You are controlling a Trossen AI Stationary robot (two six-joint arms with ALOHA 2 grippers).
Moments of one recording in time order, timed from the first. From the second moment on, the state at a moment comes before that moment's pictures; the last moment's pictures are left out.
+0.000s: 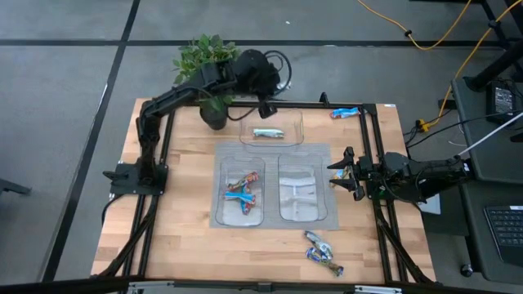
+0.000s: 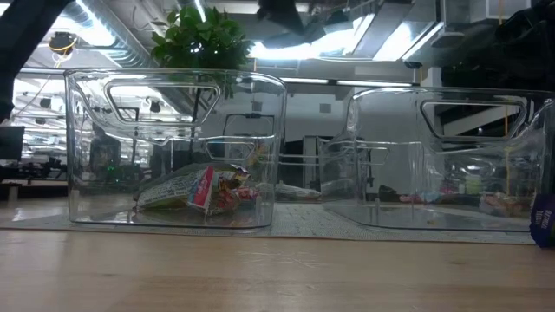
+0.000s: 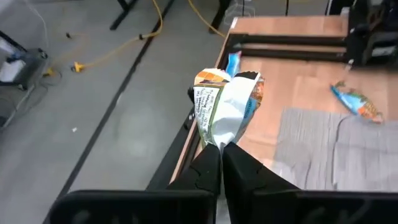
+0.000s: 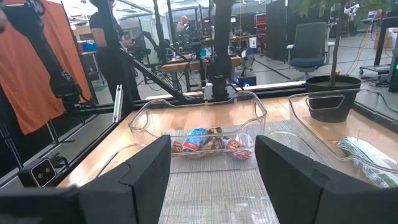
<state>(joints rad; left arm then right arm) 0.37 1.93 2.31 -1.02 -0.18 0.21 0.10 0.01 0.01 0.03 0.02 0.12</state>
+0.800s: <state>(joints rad) 0.39 2.06 2.23 -1.07 -0.03 0.27 0.10 0.01 0.01 0.03 0.02 0.13</state>
